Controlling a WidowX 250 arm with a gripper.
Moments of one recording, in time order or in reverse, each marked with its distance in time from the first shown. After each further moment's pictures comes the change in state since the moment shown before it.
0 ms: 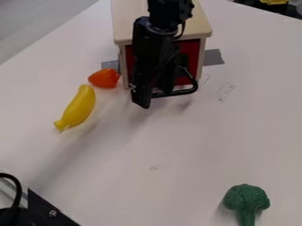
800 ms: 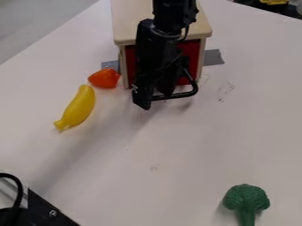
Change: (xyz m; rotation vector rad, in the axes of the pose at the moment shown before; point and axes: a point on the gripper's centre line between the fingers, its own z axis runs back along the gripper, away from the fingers) arm 0.004 -0.007 -0.004 0.005 -0.039 -0.007
